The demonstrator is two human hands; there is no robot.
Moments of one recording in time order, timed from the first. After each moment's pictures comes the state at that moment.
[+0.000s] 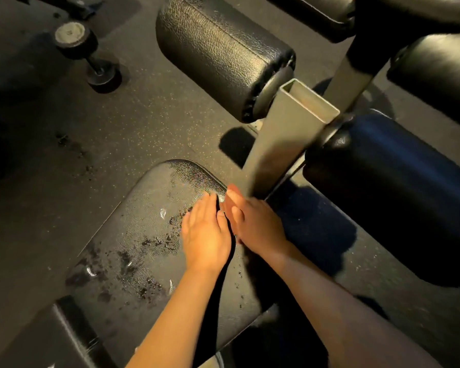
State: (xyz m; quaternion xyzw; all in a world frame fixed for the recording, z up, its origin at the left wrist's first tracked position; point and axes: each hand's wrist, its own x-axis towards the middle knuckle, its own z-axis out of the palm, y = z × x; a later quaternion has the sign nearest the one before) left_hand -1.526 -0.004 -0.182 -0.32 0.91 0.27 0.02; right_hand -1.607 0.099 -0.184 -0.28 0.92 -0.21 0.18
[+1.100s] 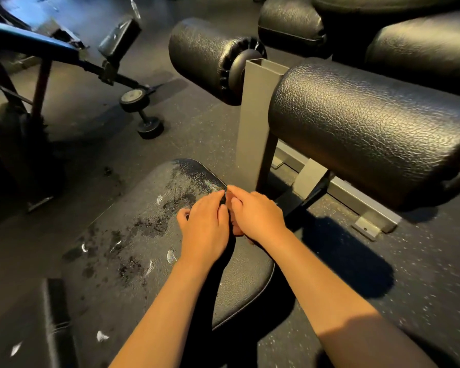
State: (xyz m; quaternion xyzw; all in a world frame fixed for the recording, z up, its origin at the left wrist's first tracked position) left_hand -1.509 0.044 -0.211 -0.29 0.92 0.21 -0.14; right_hand -1.606 0.137 -0.200 -0.31 0.91 -0.24 0.17
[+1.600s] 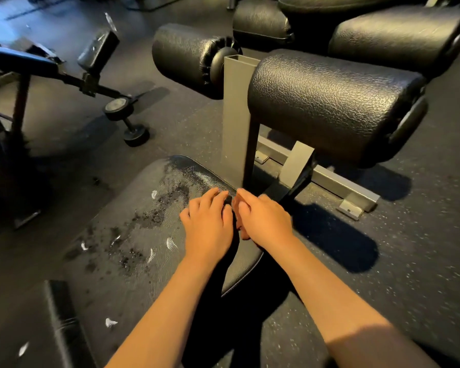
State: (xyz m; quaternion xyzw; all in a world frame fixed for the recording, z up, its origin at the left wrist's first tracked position) left_hand -1.483 0.072 -0.216 -0.24 0.95 0.13 -0.15; right_hand -1.562 0.184 -0.209 -0.23 0.94 -0.24 0.12
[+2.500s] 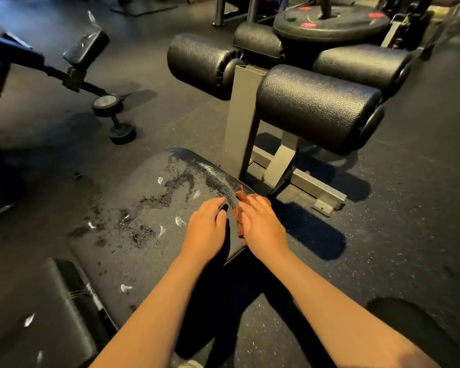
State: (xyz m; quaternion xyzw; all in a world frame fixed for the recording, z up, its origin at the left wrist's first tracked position) left_hand -1.415 0.066 -0.208 -0.15 0.91 0.36 -0.12; right_hand -1.488 0.200 -0.228 -0.28 0.87 -0.41 0.00
